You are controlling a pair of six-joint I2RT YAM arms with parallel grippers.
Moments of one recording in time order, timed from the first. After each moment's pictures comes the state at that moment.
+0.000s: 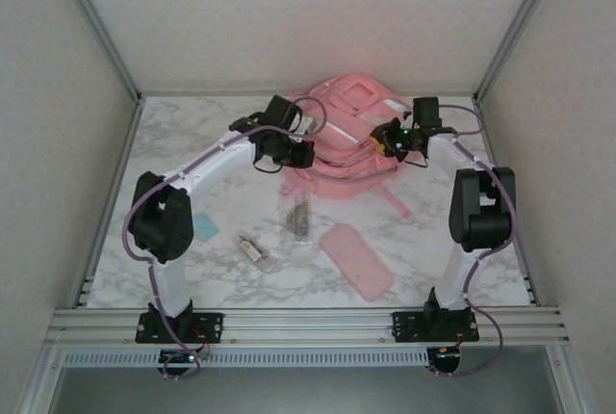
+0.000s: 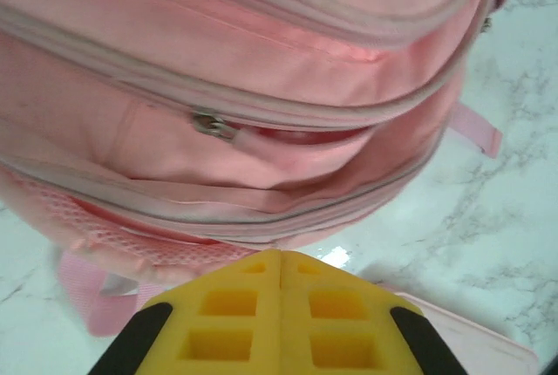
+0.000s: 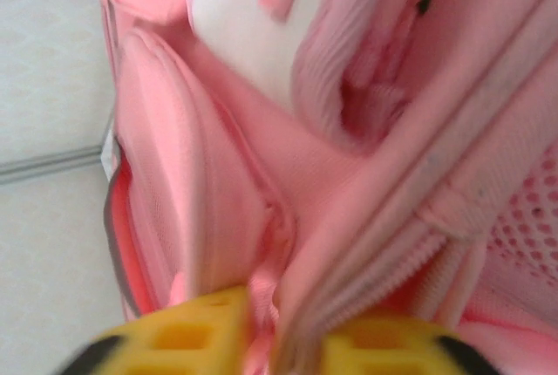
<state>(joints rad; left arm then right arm) -0.61 1.90 1.63 -0.70 0.29 -0.30 0.09 1.88 1.35 -0.33 -0.59 0.90</state>
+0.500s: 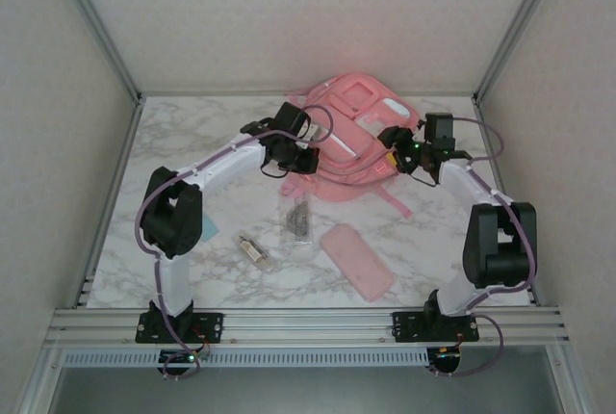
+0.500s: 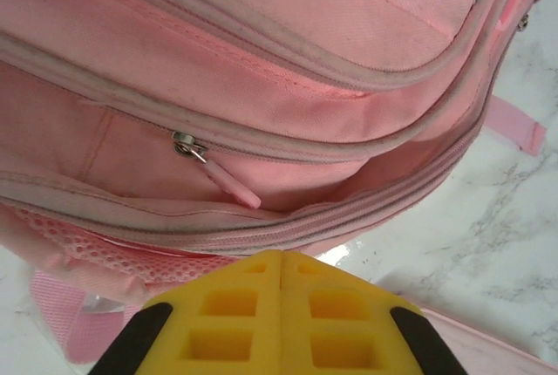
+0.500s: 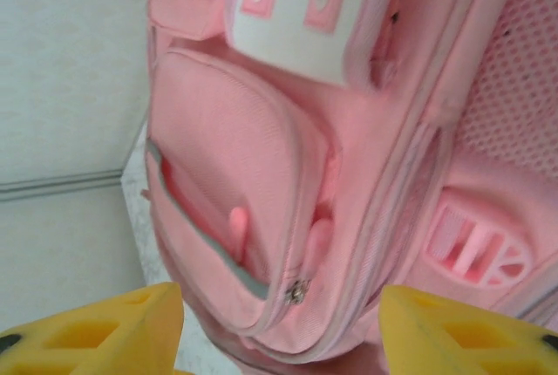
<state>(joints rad) -0.63 1.97 1.63 -0.68 0.25 -0.33 0.11 1.57 1.04 -0.17 -0.50 0.96</state>
